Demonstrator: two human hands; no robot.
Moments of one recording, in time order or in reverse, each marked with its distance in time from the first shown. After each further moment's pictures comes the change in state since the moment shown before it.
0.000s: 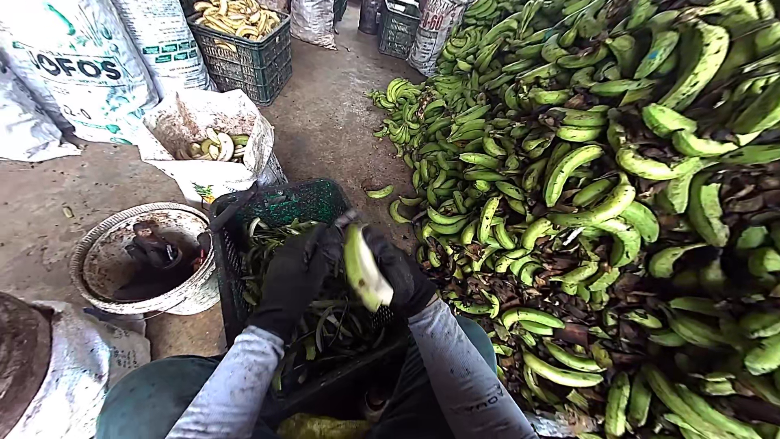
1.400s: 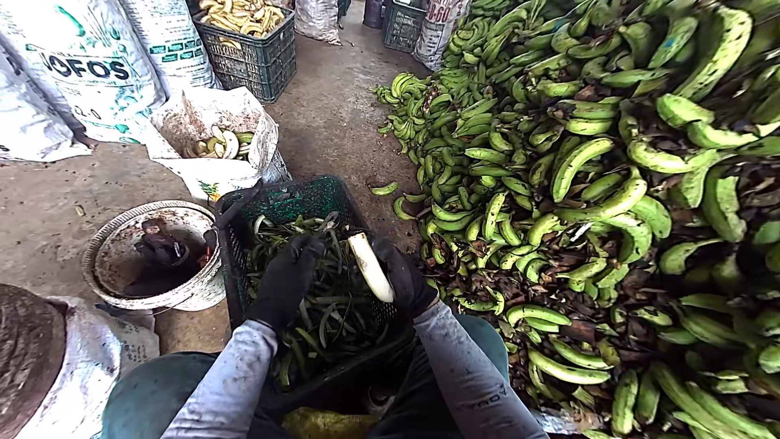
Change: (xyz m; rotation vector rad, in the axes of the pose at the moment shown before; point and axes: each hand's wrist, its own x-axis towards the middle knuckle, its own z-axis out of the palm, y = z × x) left_hand -0.003 -0.017 -0.001 -0.259 -0.144 -0.315; right_hand -0.003 0.009 -0.006 -0.103 0.082 0.024
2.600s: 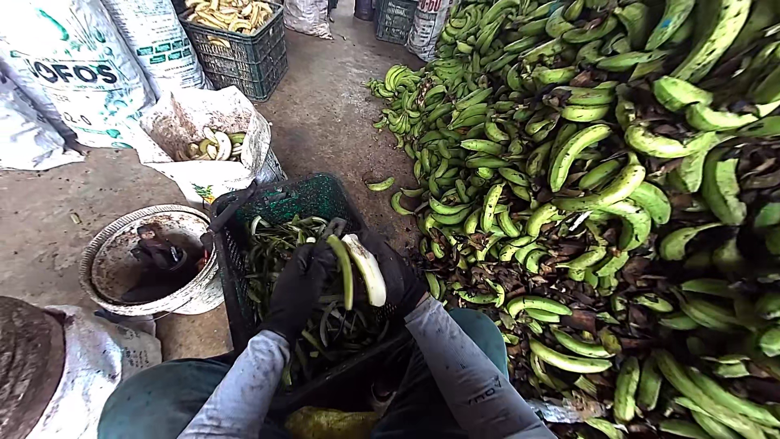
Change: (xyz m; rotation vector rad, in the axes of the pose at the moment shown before) left_hand -0.008 -0.005 0.026 -0.053 0.033 0.005; right_hand 0.004 0.009 0.008 0.165 0.041 0.081
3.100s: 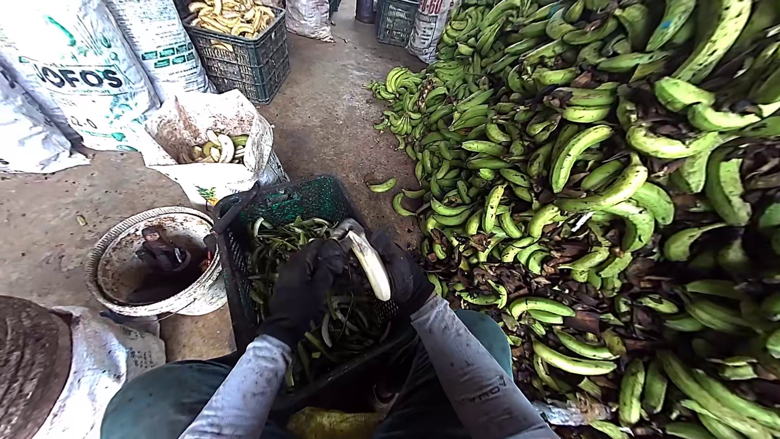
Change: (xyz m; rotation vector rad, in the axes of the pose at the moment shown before) left_hand -0.004 0.005 -0.008 0.212 0.030 0.187; right_hand -0.001 -0.003 -0.008 0.059 -0.057 -0.056
